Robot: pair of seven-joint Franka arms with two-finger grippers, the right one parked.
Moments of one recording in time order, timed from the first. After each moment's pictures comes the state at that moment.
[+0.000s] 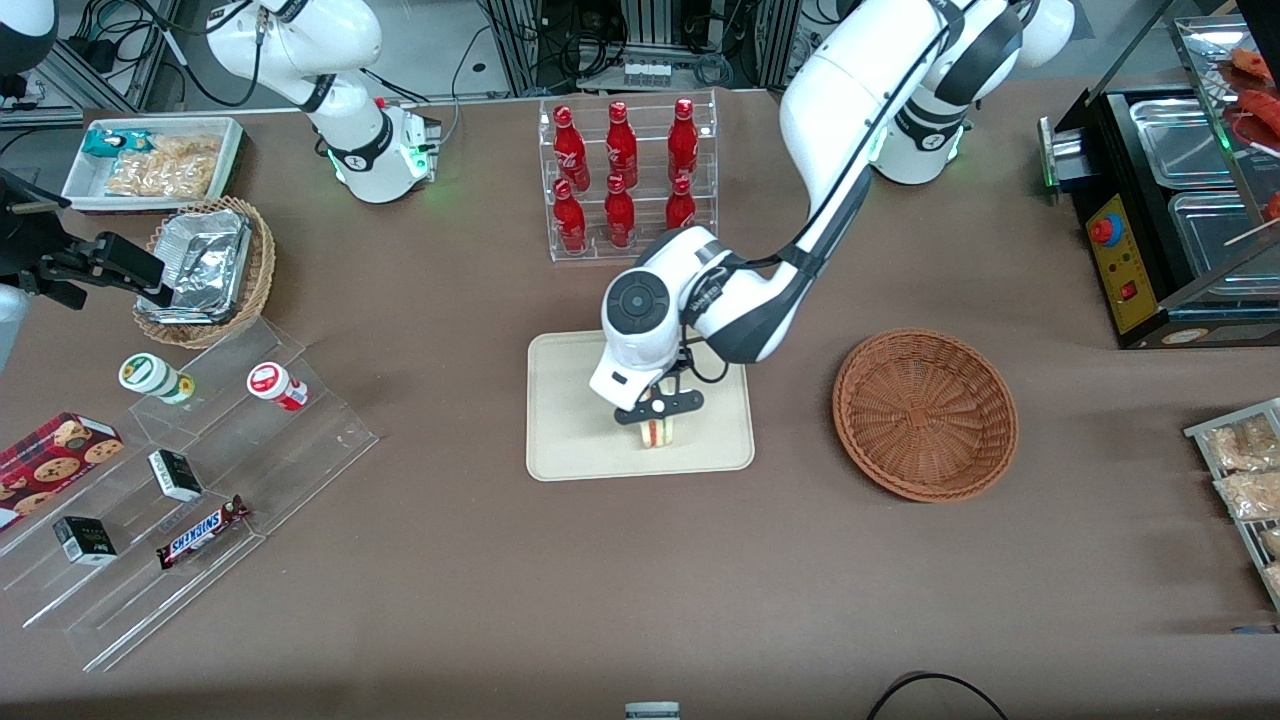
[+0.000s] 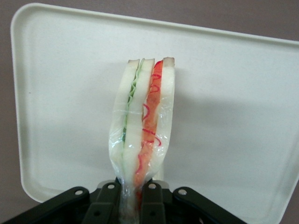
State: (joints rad) arm -0.66 0.80 -0.18 -1.30 0.05 2.00 -1.01
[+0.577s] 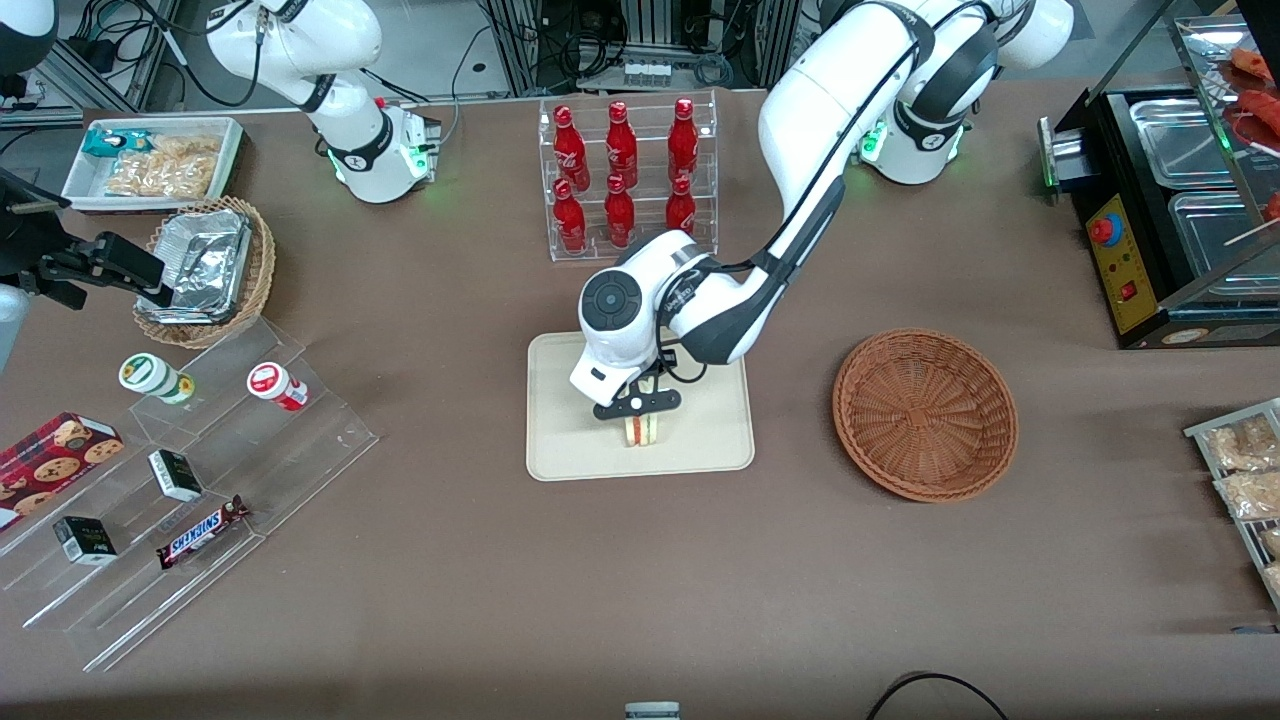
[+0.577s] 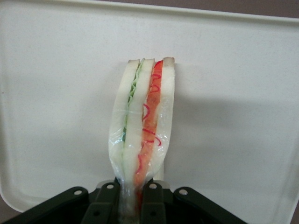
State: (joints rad) arm -0.70 0.86 -0.18 -1.25 0.09 2.00 -1.01
